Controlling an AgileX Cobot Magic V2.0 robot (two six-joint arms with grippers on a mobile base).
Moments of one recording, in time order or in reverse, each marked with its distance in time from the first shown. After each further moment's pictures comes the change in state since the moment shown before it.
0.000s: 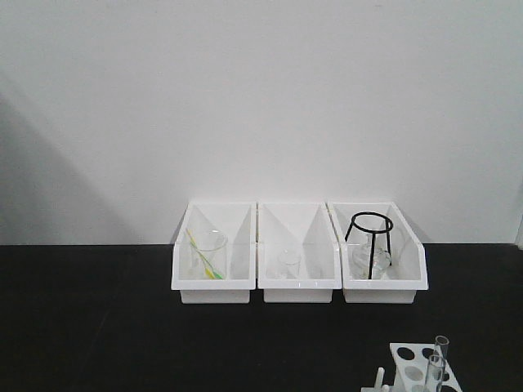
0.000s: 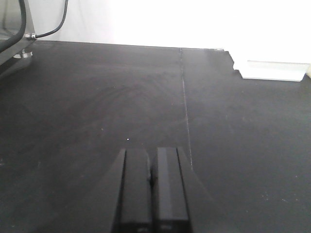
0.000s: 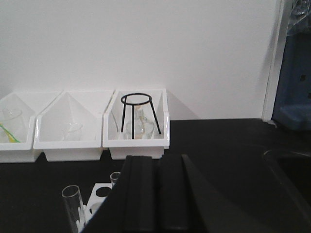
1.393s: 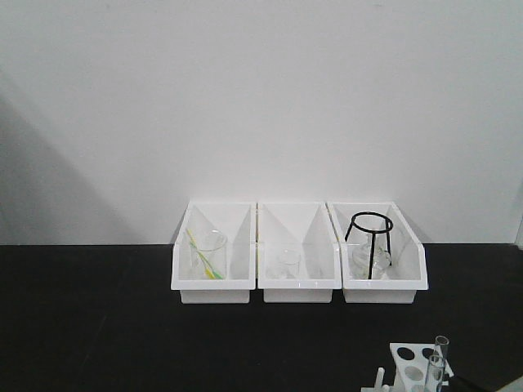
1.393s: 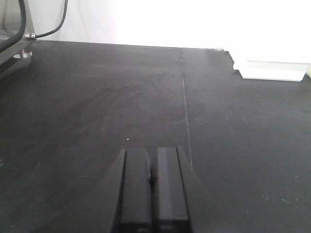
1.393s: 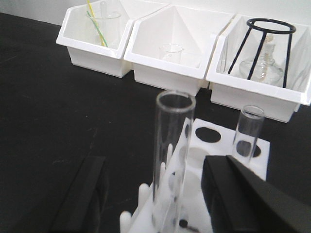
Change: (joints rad) left arm 0.000 0.000 0.000 0.000 0.000 0.000; right arm 0.000 0.887 0.138 -0.409 -0.929 0.079
